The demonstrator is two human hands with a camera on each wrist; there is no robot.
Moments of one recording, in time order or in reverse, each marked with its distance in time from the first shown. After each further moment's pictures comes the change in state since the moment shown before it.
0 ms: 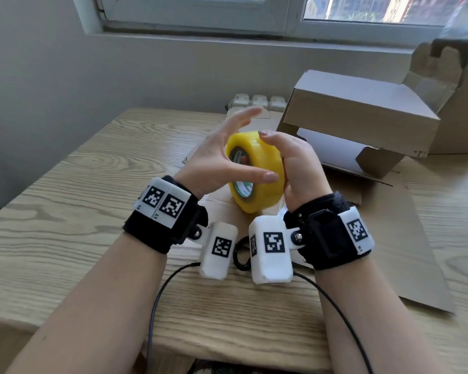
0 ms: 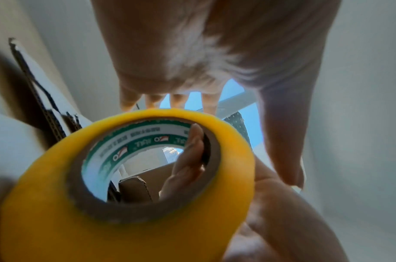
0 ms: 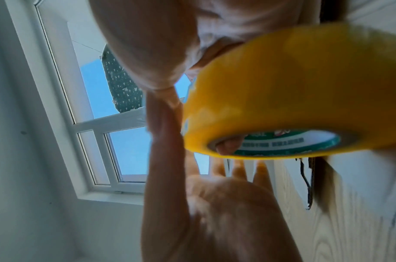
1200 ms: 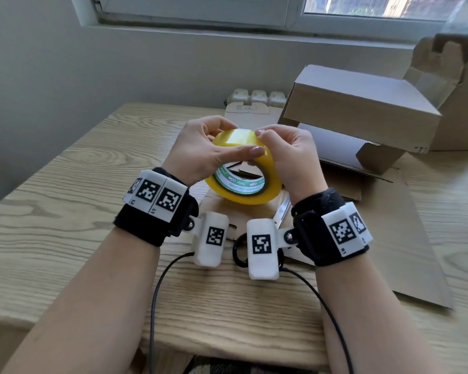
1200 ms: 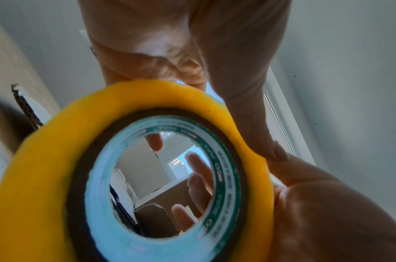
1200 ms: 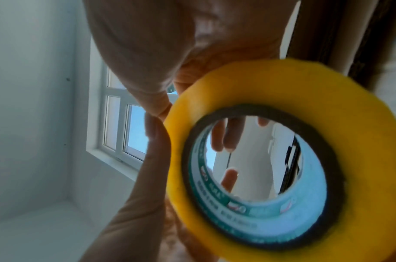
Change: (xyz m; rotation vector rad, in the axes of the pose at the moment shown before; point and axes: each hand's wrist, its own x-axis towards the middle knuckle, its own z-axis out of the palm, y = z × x) left_hand 0.001 0.001 -0.010 0.076 0.211 -0.142; right_hand 0.001 0.005 0.001 -0.367 0.031 -0.288
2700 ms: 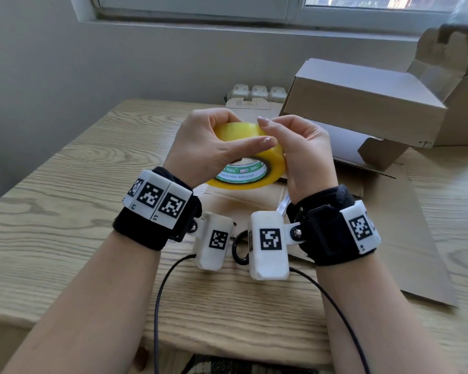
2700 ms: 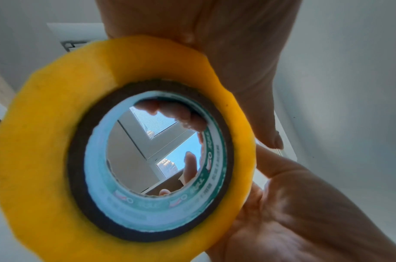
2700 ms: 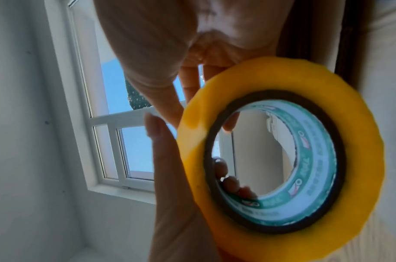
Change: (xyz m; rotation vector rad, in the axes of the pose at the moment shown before) left_hand -0.008 0.010 0.006 0.096 0.048 0.158; right_hand -0.001 0.002 -0.007 0.367 0.063 0.130
